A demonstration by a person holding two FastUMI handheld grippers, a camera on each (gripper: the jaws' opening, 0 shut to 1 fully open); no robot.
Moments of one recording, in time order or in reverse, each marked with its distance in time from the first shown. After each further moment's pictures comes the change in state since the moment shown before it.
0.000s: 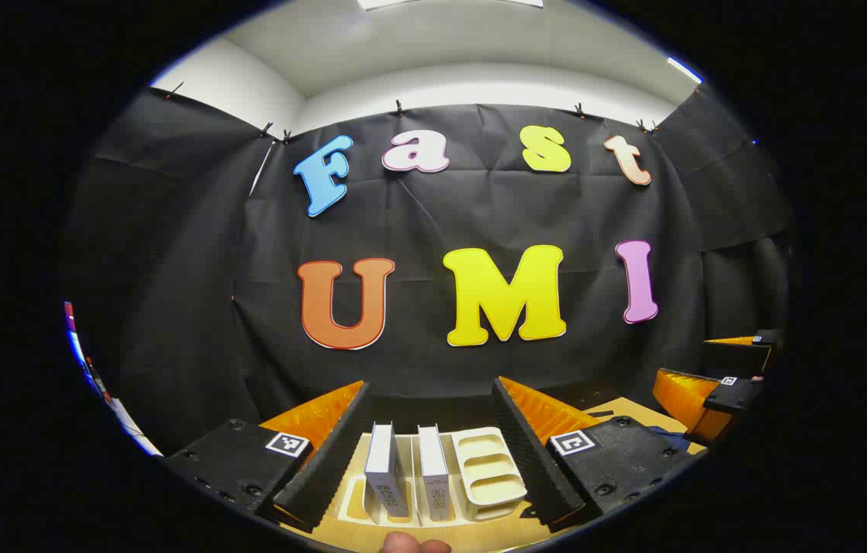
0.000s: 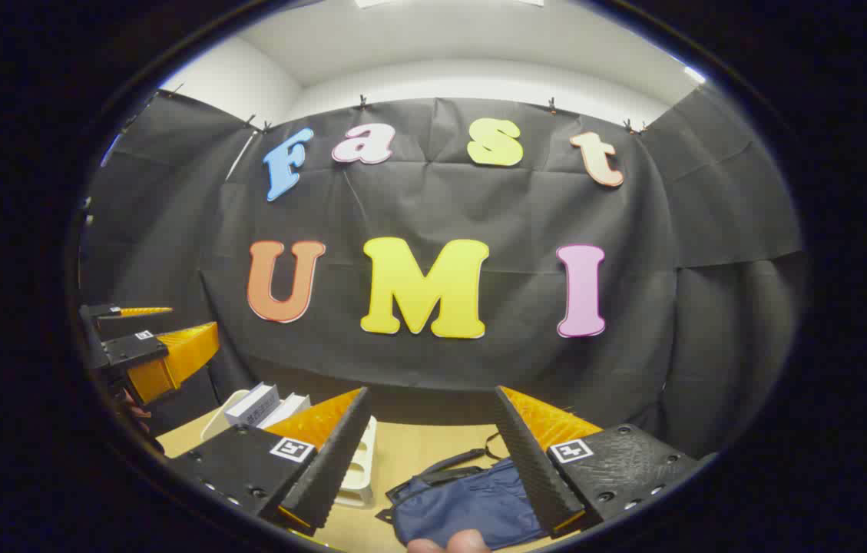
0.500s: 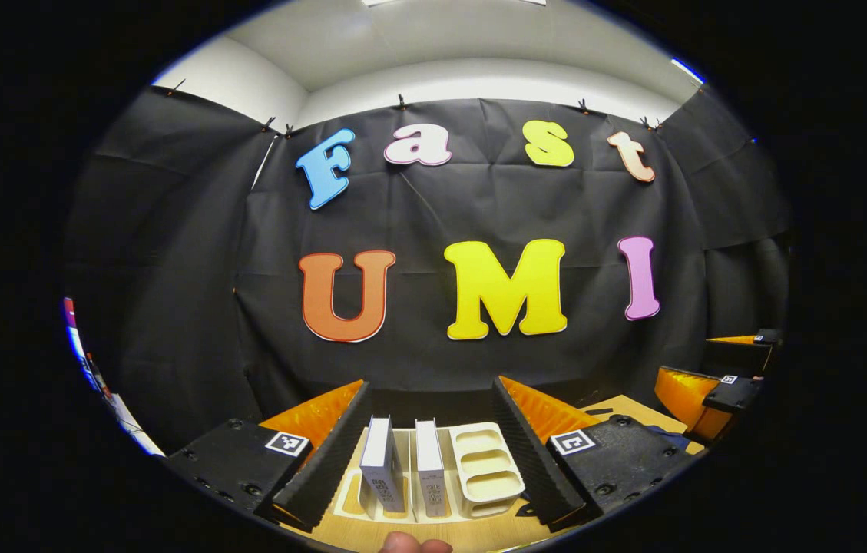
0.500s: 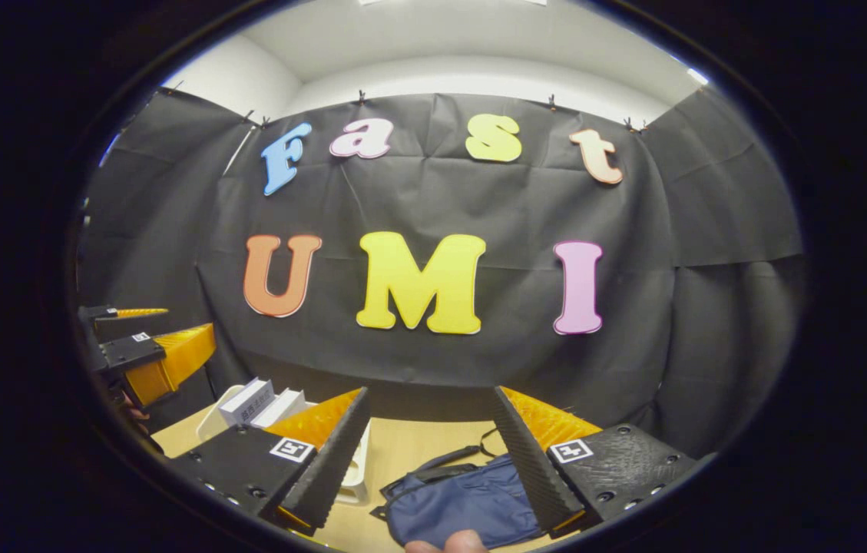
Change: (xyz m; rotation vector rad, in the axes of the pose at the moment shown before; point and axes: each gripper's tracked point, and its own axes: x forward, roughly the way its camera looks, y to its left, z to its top) left arm -0.002 -0.001 -0.005 -0.007 0.021 0.018; right arm 0.001 -0.002 -0.005 -0.011 0.021 0.000
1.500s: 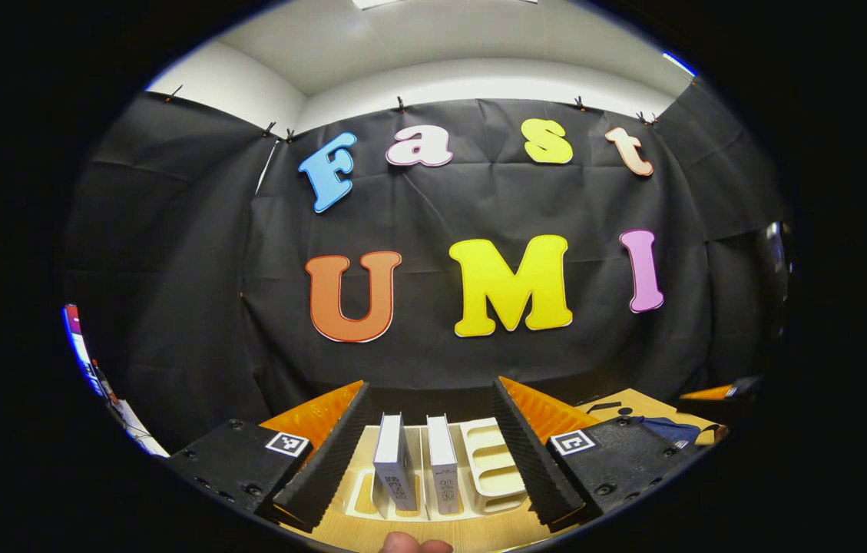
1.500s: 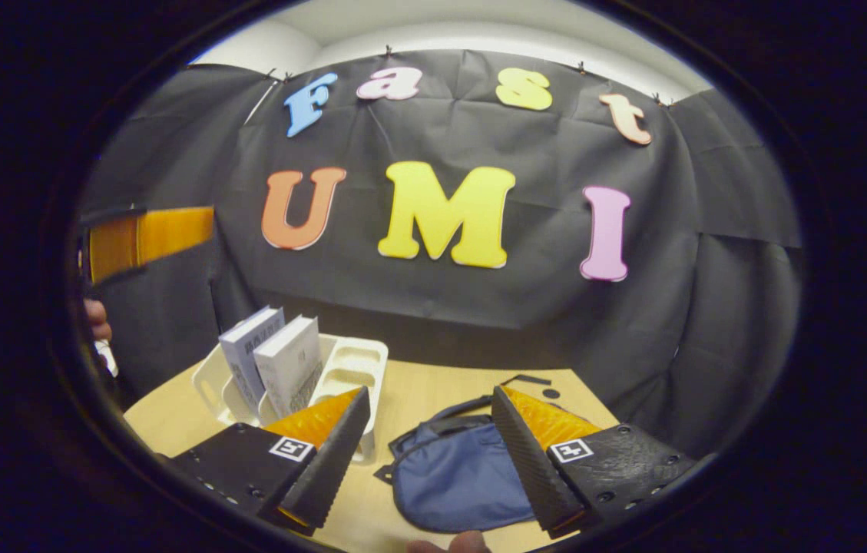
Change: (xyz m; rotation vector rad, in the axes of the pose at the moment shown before) left arm -0.012 0.013 -0.010 0.032 0.004 0.020; right arm 0.002 0.029 -0.132 -0.074 0.249 0.055
